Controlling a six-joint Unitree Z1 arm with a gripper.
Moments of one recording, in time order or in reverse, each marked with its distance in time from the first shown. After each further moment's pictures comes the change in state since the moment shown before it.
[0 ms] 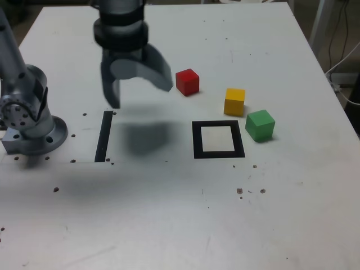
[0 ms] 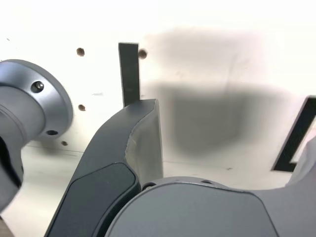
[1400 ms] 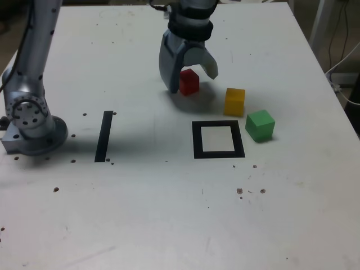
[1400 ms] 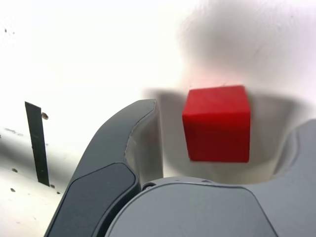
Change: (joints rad) arm 0.305 0.495 -0.436 0.076 0.001 0.064
